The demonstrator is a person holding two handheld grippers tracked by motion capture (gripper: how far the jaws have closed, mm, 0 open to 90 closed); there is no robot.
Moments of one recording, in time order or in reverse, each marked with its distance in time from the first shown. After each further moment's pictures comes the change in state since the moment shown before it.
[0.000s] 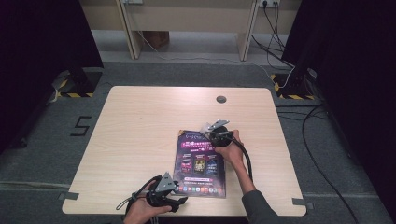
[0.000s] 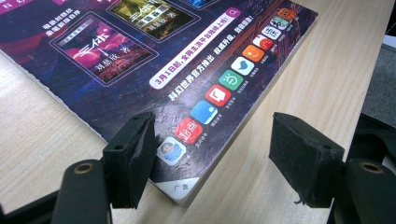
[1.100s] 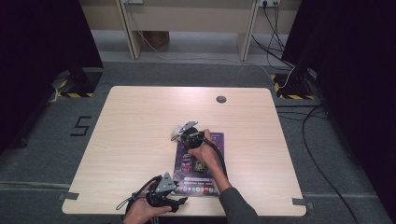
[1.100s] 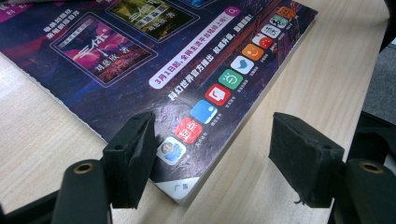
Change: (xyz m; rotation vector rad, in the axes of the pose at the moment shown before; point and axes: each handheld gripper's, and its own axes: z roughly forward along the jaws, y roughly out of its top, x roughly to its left) left arm 0.000 0.000 0.000 0.004 0.001 0.008; right arm 0.070 0.050 0.030 -0.029 0.116 -0.108
